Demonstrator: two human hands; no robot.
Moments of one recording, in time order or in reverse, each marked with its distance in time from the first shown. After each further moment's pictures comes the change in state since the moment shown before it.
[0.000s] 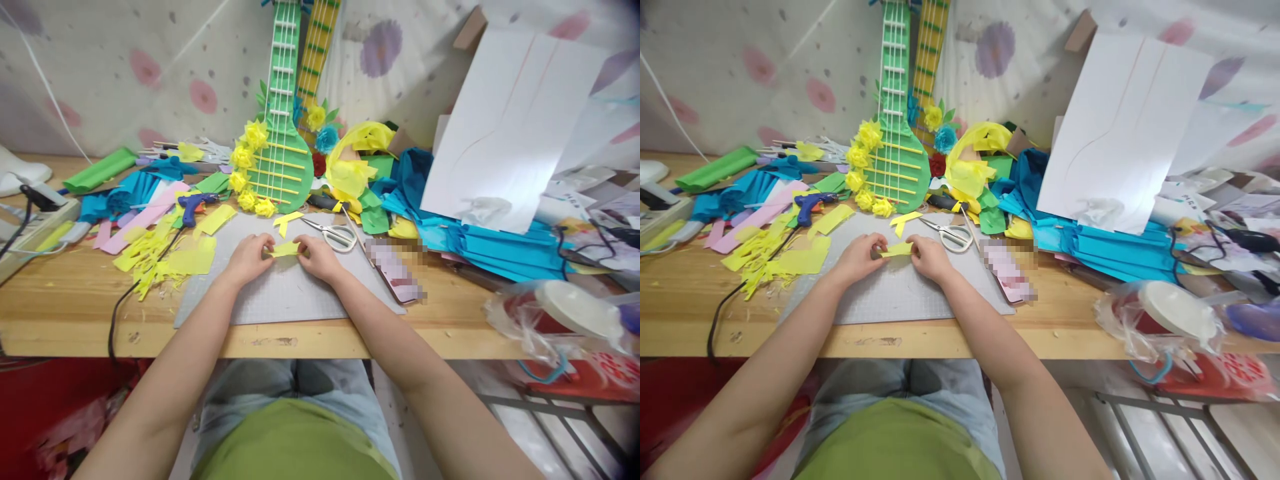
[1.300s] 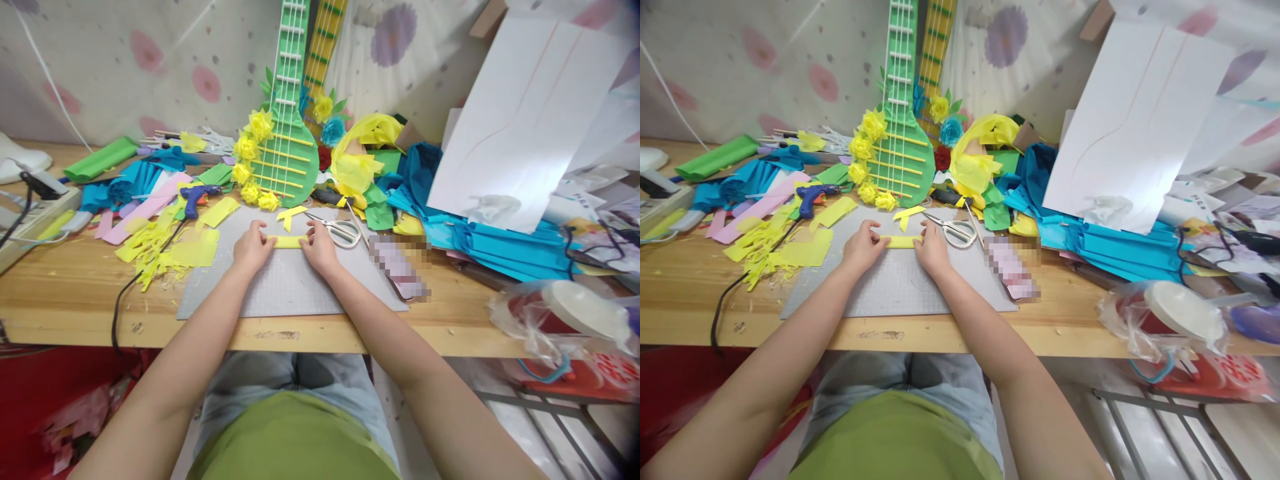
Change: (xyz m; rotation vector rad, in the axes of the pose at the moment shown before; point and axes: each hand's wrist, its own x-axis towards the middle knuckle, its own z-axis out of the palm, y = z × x) left_hand 0.008 0.003 0.014 -0.043 0.123 -0.445; right_hand 0.013 -0.001 0.018 0.177 0.226 0.357
